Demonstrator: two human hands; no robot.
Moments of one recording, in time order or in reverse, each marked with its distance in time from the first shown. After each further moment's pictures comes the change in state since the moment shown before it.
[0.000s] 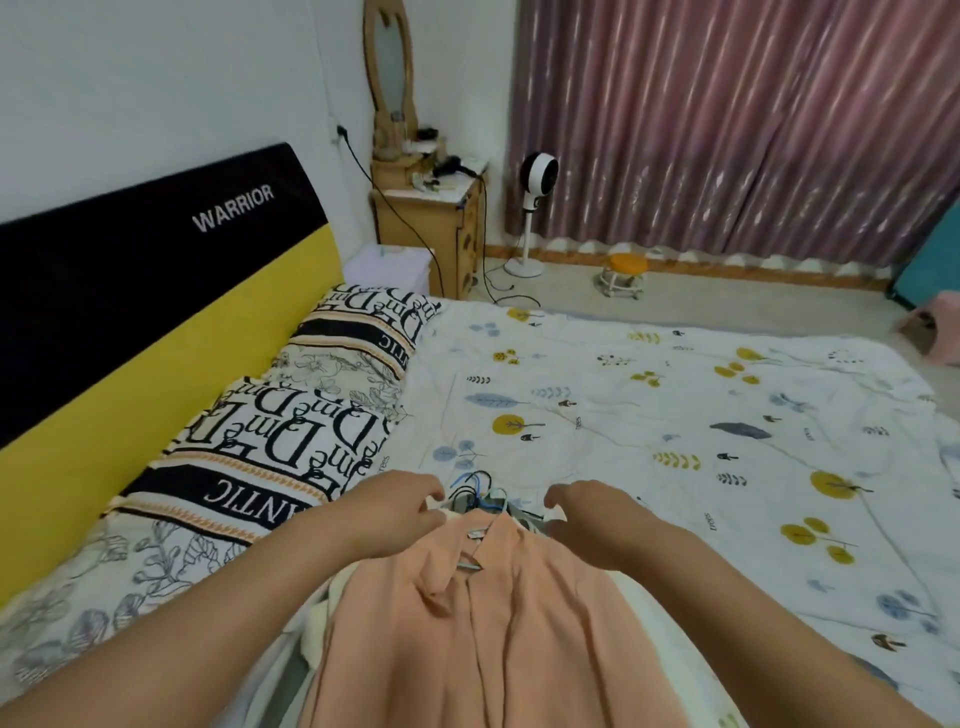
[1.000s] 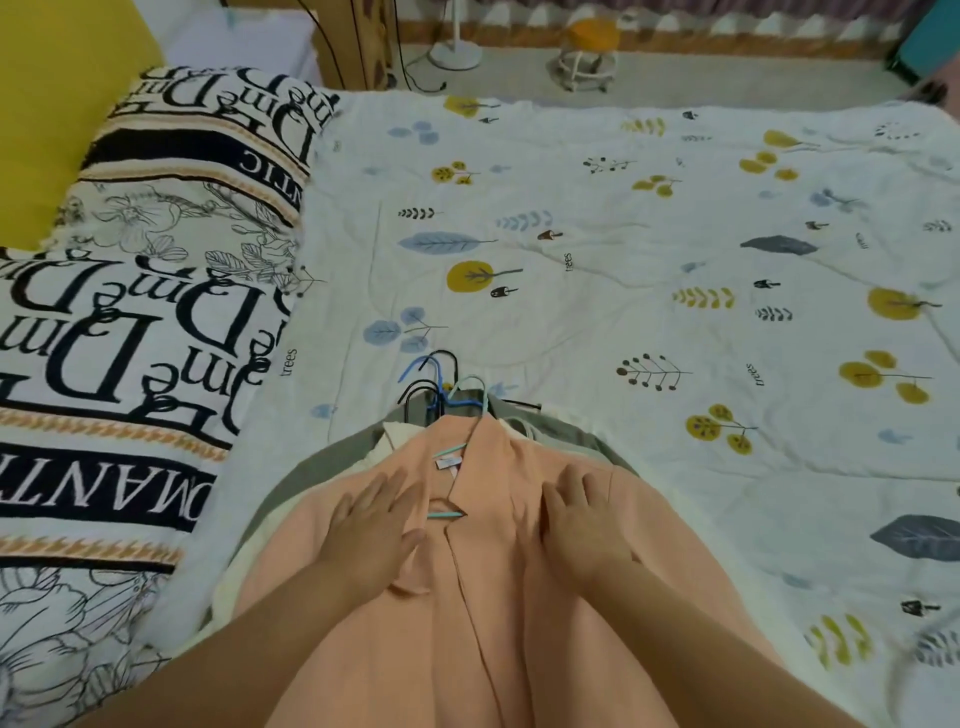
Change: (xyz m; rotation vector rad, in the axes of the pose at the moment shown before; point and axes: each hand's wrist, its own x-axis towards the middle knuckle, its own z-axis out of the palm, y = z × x) left_hand 0.228 -0.127 0.255 0.188 -0.130 0.032; right_hand 0.192 0.074 0.285 0.105 -0.210 0.337
